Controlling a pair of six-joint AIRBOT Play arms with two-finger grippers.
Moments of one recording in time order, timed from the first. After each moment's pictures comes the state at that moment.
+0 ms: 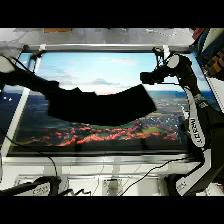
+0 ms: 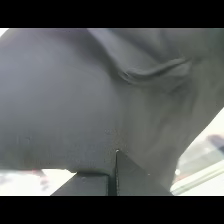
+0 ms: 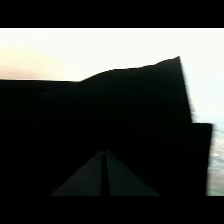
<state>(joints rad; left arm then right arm) 0.03 -1.35 1.64 1.18 -1.50 -1.33 0.12 -1.81 1.90 -1.22 1.23 1.51</state>
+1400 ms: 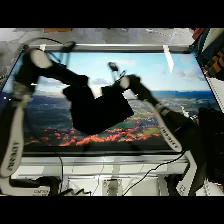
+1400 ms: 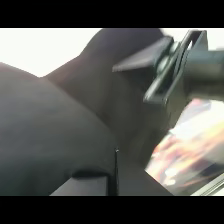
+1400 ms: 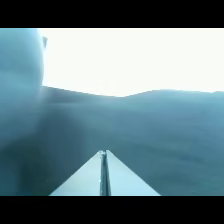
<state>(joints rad) -0.30 -1.56 1.75 1.13 -1.27 -1.46 0.44 -1.93 1.89 -1.29 0.98 1.67</state>
